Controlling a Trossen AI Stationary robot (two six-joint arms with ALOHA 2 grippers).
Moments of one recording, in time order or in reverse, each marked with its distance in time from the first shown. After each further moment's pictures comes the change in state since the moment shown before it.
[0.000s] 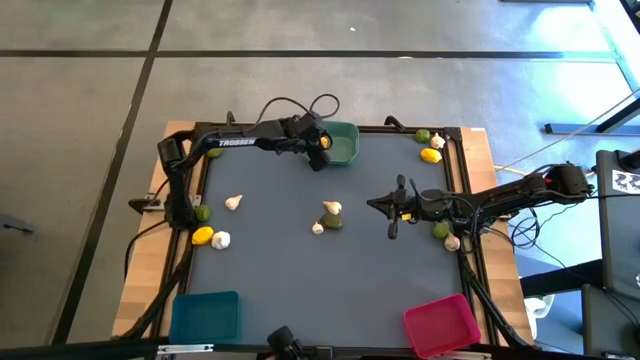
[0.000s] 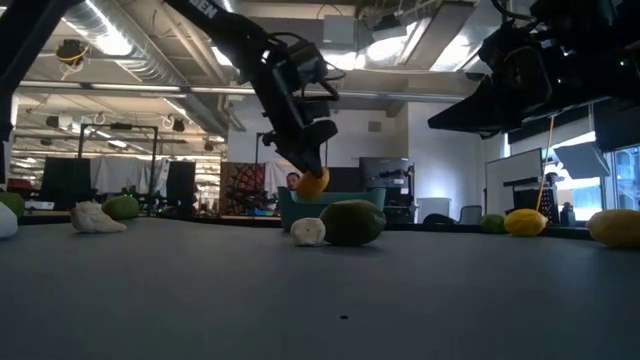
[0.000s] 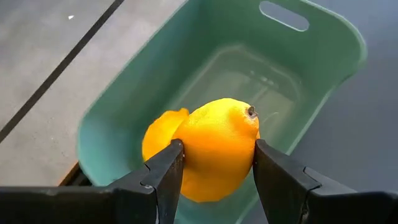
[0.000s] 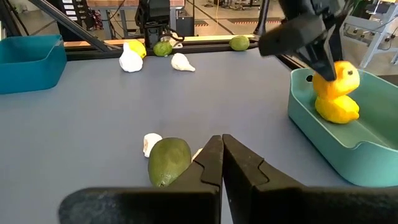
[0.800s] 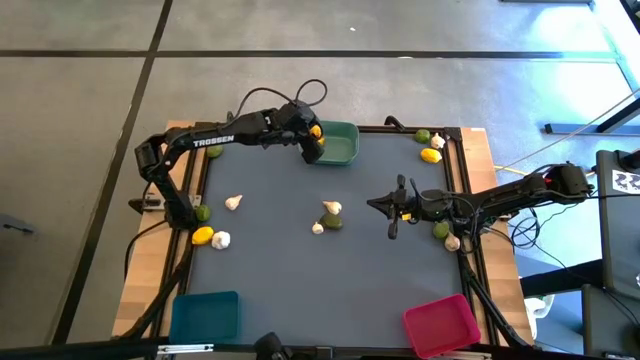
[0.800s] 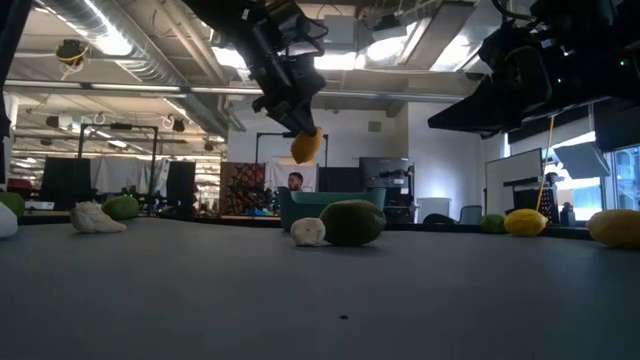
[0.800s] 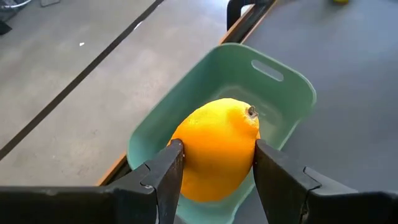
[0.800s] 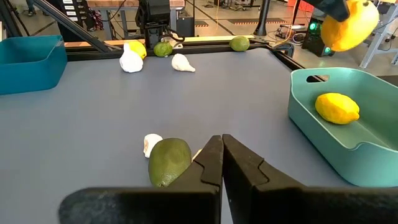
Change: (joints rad) left arm -0.002 -0.180 0.000 -0.057 0.003 -0.007; right arm 0.000 0.000 -0.001 0.004 0.000 -0.001
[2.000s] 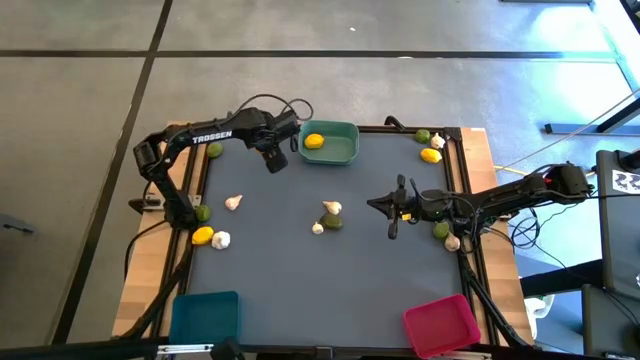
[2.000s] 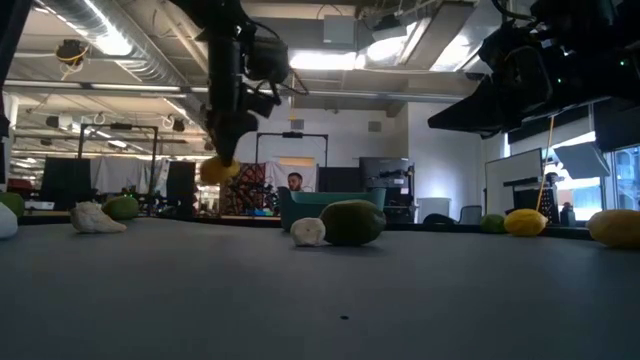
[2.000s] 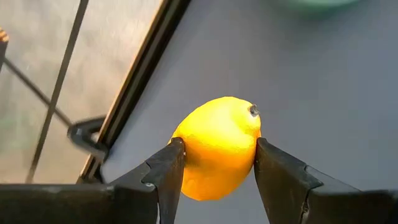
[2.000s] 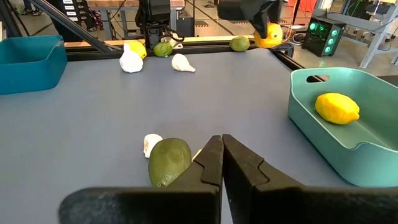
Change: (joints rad) left arm 0.053 -0.014 -0.014 -0.595 -0.155 0.014; right arm 0.000 0.000 0.000 0.000 0.000 0.000
